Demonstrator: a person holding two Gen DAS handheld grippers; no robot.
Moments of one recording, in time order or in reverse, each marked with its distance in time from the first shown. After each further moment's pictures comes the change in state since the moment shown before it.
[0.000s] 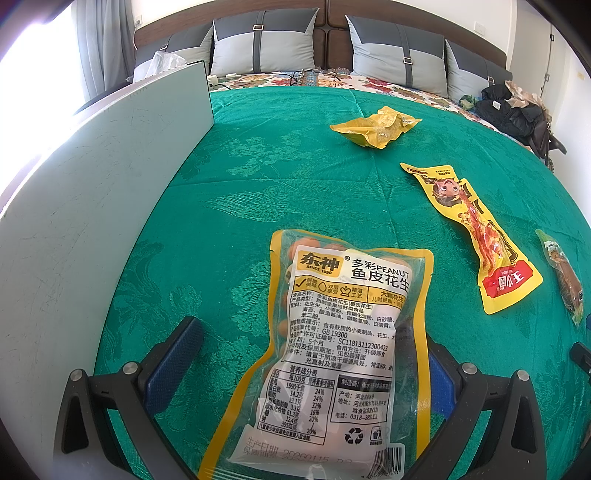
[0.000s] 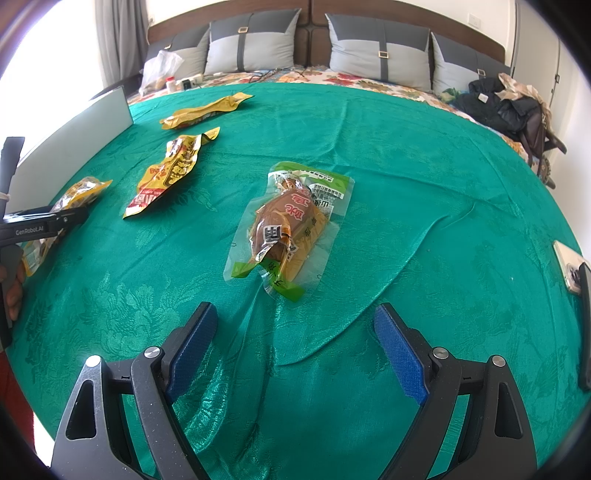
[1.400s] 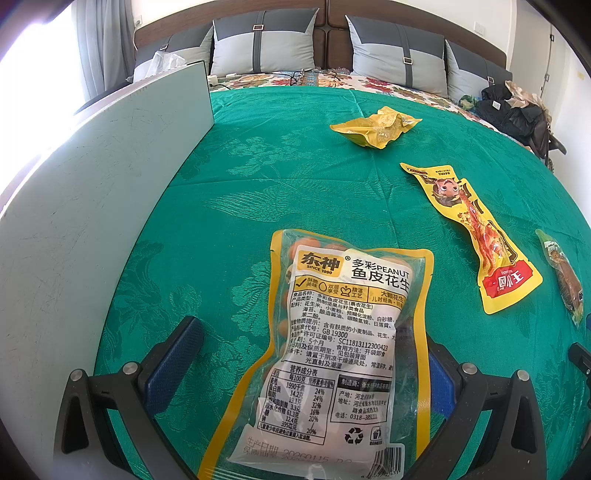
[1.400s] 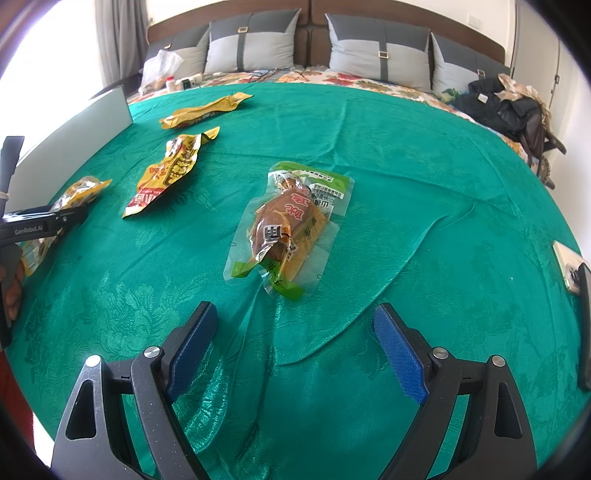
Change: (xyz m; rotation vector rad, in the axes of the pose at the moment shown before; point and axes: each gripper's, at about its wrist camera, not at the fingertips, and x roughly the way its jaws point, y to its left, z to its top) left arm 0.000 0.000 0.000 0.000 0.000 0.000; right arm 0.001 0.003 0.000 -0.012 0.008 -0.017
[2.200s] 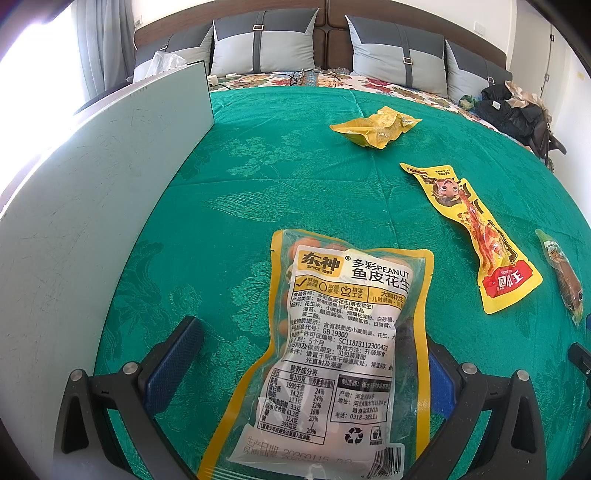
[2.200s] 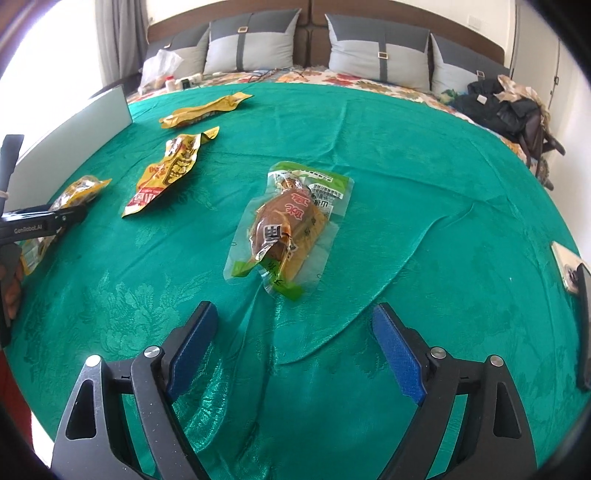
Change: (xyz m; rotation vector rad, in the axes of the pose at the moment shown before) left arm 0.000 0.000 0.000 0.000 0.000 0.000; right arm -0.001 0.000 0.000 0.000 0.001 -0.001
